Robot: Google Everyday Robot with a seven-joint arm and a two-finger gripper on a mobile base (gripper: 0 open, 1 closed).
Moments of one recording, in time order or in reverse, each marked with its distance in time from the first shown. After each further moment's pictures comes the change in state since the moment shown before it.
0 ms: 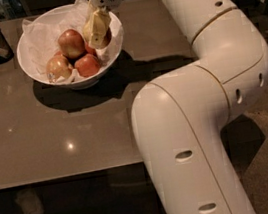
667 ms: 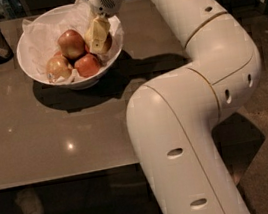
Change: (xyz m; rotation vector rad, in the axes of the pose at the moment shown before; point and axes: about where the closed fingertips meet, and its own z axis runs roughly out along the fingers) arm 0.009 -0.005 0.023 -0.020 0.038 0.021
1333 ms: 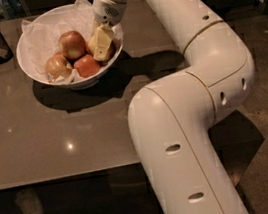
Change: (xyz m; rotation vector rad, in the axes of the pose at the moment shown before) arm 0.015 0.004 0.023 -0.063 -0.009 0.004
